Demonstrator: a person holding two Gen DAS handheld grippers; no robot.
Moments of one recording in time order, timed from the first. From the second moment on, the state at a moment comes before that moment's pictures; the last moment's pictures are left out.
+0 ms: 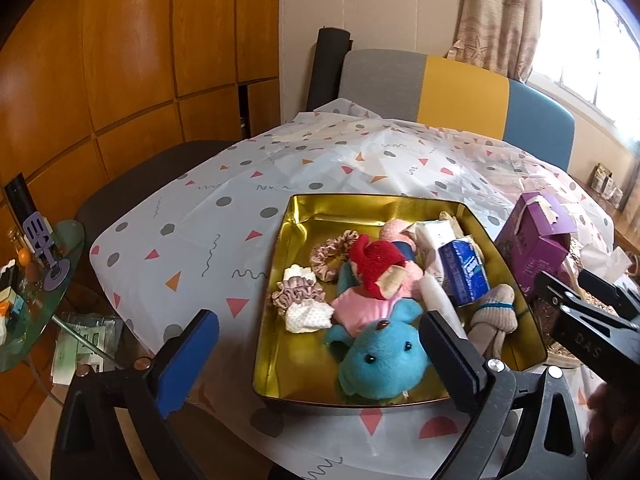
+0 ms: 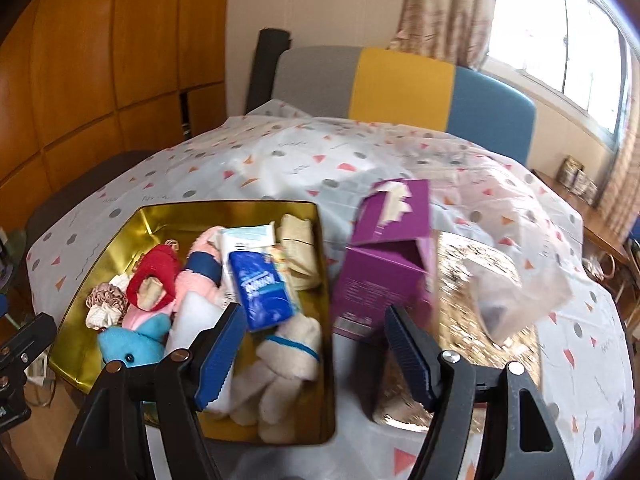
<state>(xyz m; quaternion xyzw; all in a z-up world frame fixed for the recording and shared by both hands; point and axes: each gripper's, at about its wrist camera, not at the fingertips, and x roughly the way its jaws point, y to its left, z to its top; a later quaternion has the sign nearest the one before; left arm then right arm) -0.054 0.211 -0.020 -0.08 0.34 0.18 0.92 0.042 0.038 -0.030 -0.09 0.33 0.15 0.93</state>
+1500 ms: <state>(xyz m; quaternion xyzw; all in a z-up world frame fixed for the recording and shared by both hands) -0.057 0.187 -0.010 -0.07 0.29 0.22 0.93 0.025 -0.005 -0.032 -0.06 0.32 0.10 0.94</state>
